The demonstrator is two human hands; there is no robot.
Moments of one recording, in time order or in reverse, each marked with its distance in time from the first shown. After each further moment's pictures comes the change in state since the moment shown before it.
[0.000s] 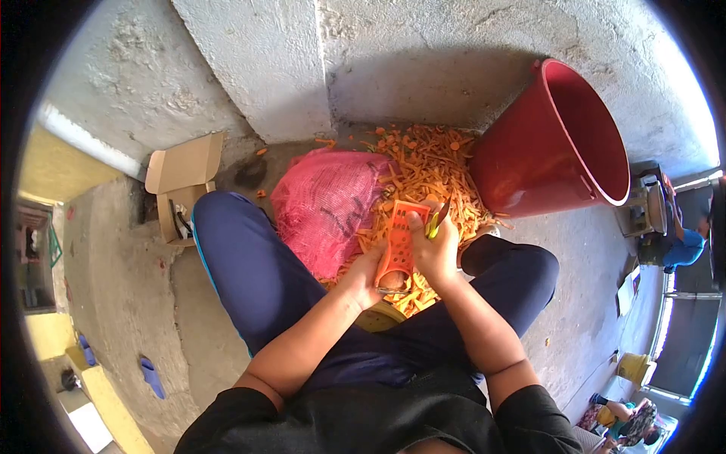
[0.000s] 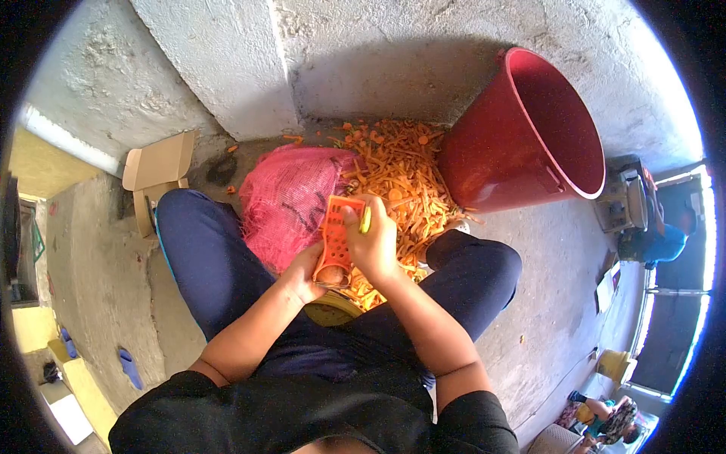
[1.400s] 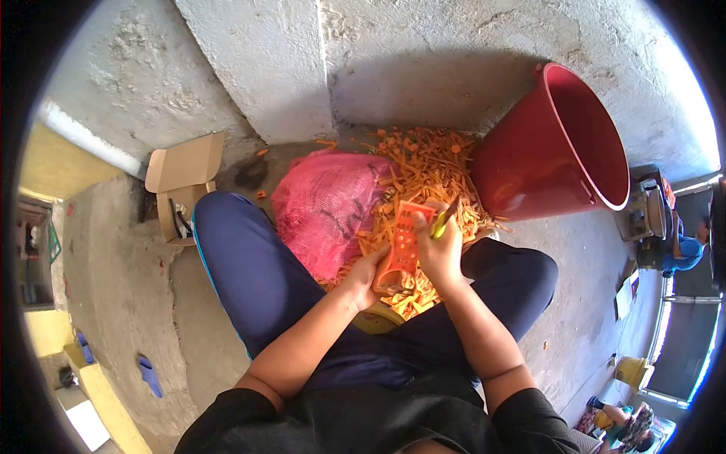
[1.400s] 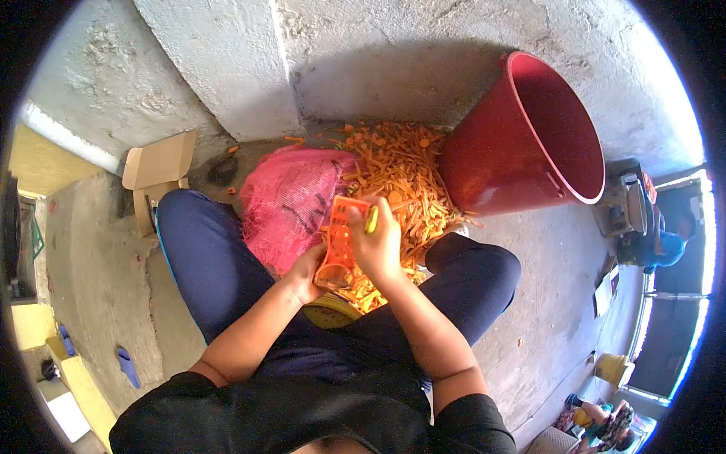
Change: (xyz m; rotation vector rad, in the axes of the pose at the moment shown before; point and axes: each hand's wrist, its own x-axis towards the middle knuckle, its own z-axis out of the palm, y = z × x) left_hand 0.005 0.000 -0.012 0.007 -0.021 -0.099; right_hand 0.005 -0.001 -0.006 0.041 -0.044 0.106
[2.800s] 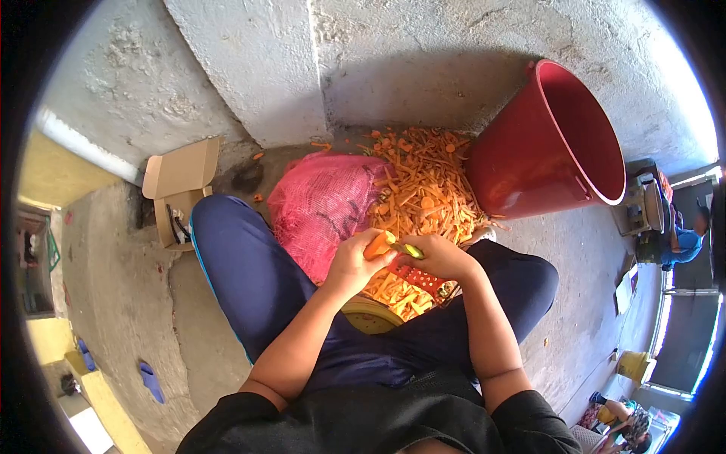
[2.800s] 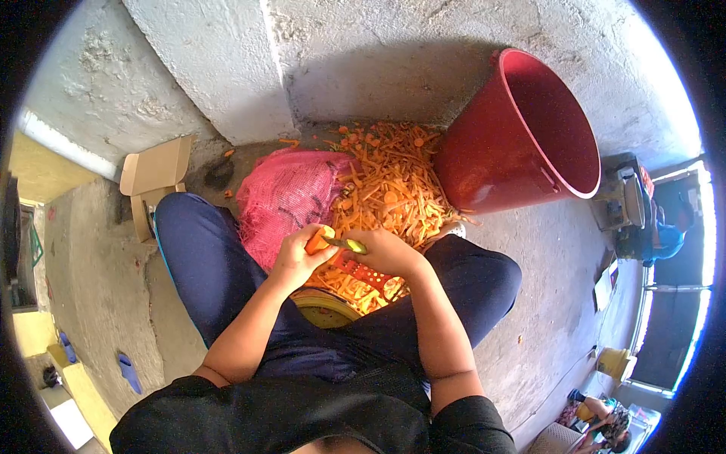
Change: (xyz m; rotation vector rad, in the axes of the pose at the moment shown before) left_hand -0.020 0.025 0.028 1.388 0.189 0.939; right_hand 0.016 0.039 -0.035 -0.375 -0.892 -0.080
